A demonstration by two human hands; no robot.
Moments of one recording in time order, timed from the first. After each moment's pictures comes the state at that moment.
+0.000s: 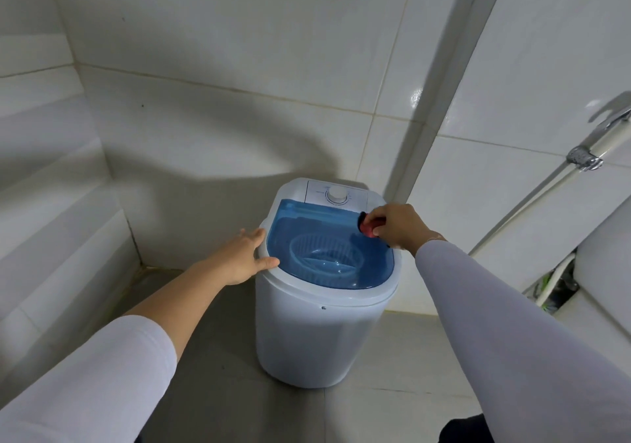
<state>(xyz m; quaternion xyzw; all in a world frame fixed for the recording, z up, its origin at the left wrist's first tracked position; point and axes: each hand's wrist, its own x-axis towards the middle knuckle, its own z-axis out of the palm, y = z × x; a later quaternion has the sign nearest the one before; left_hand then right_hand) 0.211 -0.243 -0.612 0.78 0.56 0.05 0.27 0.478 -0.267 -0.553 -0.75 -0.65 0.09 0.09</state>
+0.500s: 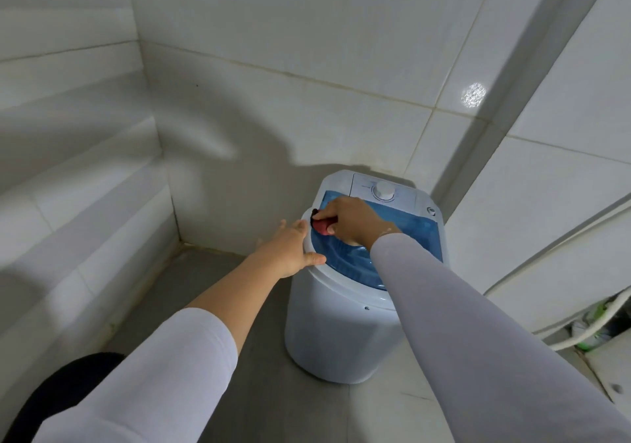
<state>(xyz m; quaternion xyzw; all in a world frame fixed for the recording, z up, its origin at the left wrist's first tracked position) 0.209 -0.230 -0.634 0.77 0.58 0.07 0.26 0.349 -0.216 -0.575 -0.62 -0.78 0.08 -0.03</state>
